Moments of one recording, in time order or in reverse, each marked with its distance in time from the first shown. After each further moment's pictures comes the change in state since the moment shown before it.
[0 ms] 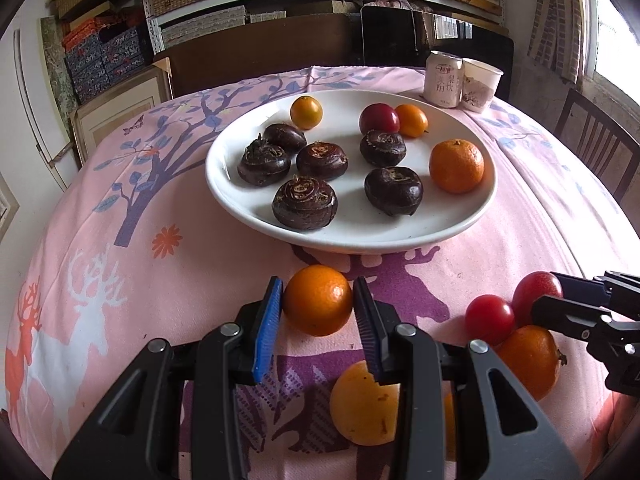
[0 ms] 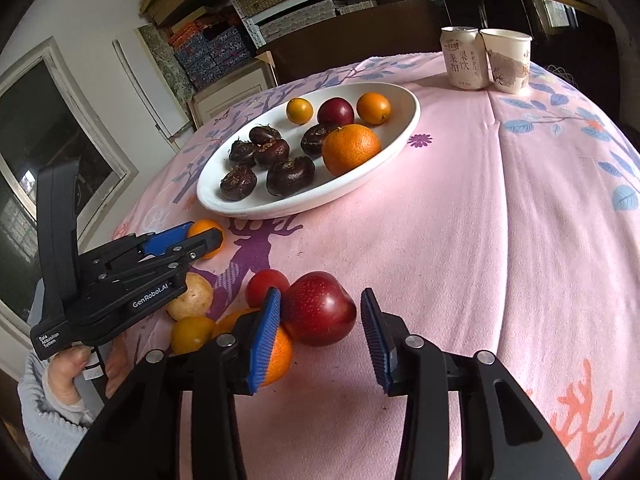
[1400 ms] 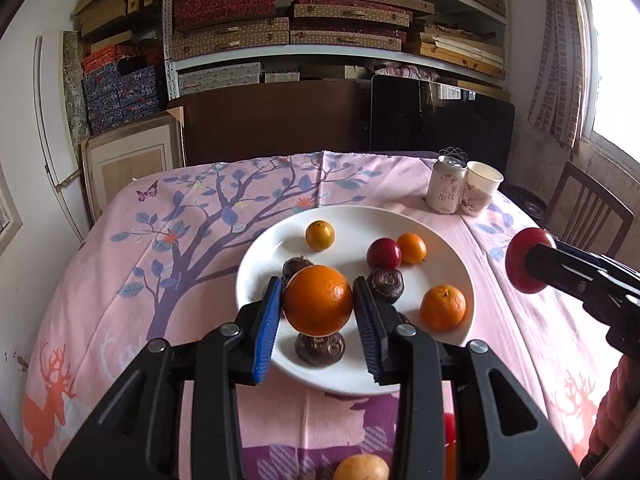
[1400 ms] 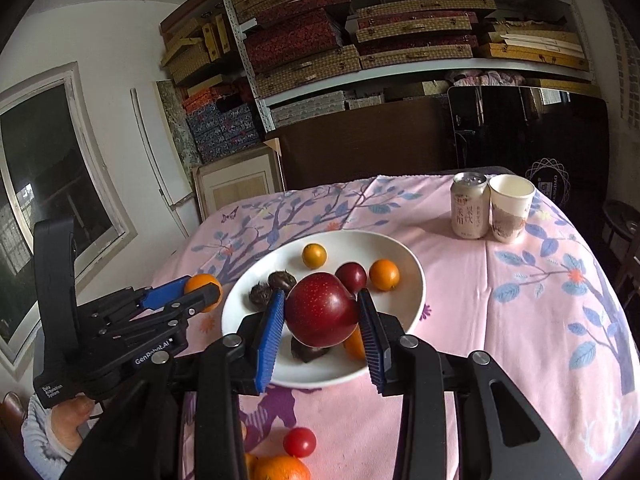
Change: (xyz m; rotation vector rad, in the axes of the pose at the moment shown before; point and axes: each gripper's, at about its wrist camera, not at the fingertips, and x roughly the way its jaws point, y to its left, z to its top) left arm -0.044 0.026 0.085 -0.091 -0.191 -0.038; right arm -0.048 0.031 0.105 -0.044 -0.299 -0.030
